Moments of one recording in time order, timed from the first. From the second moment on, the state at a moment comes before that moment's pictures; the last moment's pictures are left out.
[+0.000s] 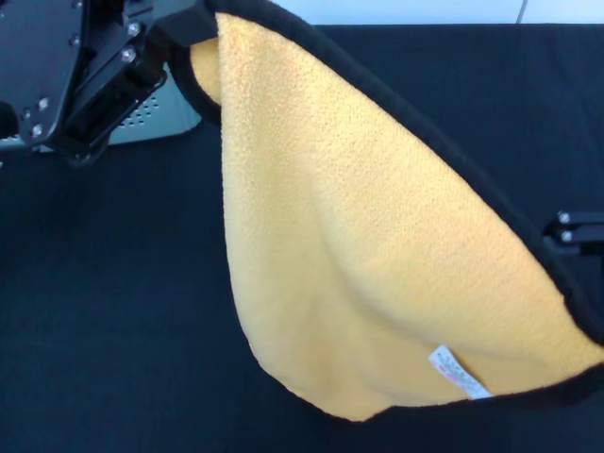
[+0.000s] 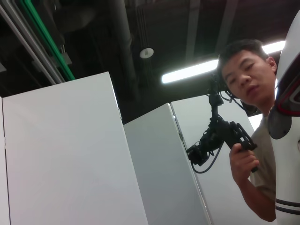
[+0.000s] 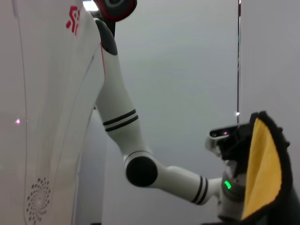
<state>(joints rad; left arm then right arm) -0.45 -1.95 1.15 0.76 0.98 2.03 -1.11 0.45 1.99 -1.02 -0.66 -1.48 -2.14 1.03</state>
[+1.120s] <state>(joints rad) -0.51 -2.01 1.08 0.64 0.98 1.99 -0.96 0.54 2.02 -1.13 -0.53 -1.58 -2.06 1.03</state>
